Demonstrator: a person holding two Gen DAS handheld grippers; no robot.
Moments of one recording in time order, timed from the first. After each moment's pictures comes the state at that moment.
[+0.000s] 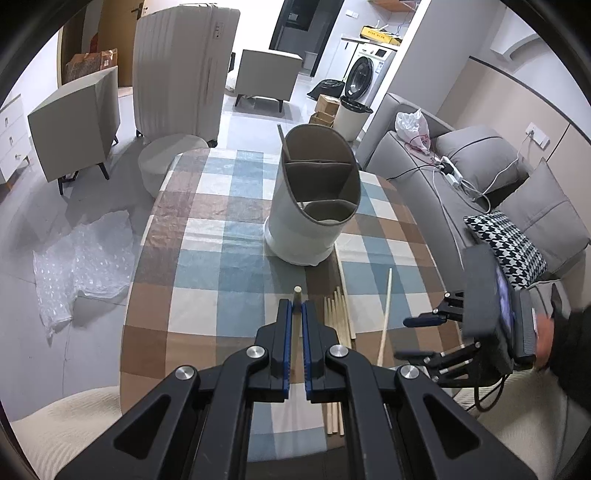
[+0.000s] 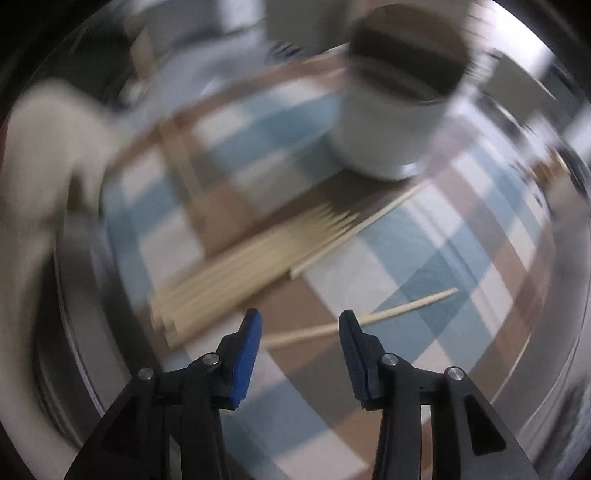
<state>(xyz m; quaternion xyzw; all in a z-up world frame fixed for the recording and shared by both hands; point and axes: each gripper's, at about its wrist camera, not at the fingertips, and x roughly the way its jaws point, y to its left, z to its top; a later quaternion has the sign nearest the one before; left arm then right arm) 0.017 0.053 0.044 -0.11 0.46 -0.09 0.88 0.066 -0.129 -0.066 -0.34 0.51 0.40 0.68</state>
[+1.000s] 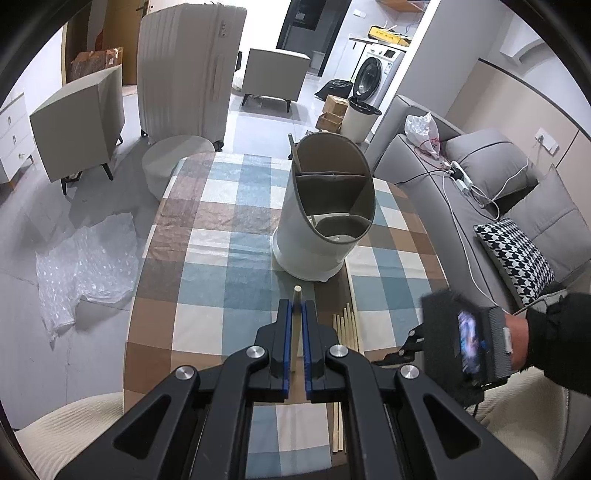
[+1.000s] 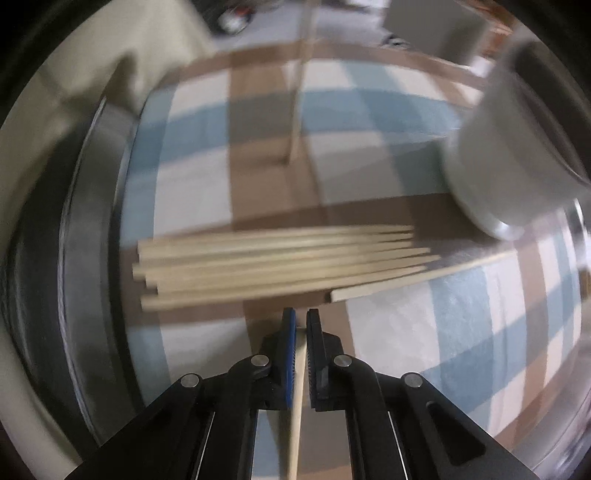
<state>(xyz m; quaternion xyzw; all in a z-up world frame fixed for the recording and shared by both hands) 0.034 0.056 0.045 -0.12 0.46 -0.08 0.88 0.054 -0.105 -0.114 -0.41 0.46 0.50 0.61</state>
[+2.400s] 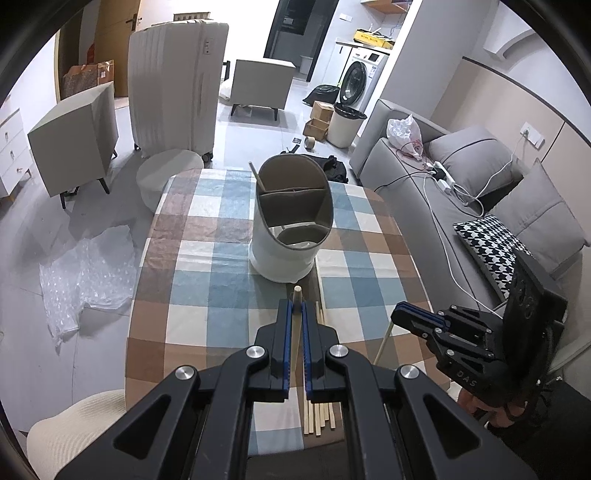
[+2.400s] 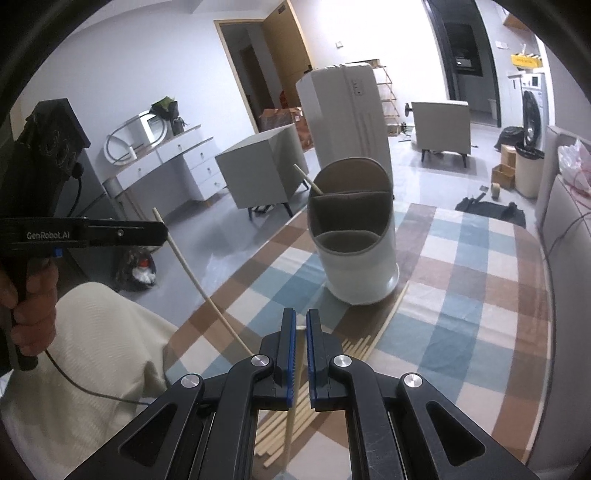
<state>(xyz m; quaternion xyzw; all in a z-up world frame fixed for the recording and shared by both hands) 0.014 0.031 0.087 -0.10 0.45 -0.09 0.88 0.049 -0.169 0.019 0.00 0.36 0.38 0.85</state>
